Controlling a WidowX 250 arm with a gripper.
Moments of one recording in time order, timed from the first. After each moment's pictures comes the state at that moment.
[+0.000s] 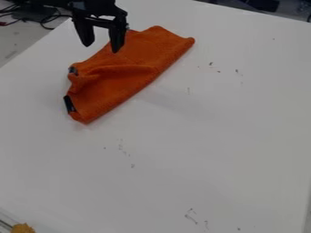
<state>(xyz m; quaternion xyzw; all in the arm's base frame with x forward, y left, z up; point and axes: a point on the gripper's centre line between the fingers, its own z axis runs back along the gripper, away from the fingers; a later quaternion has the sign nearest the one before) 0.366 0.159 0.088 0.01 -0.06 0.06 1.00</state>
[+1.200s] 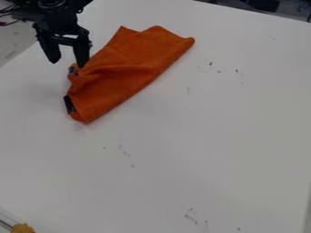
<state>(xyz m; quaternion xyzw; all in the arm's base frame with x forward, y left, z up) 0.339 0.223 0.047 0.01 -0.05 0.10 0.99</state>
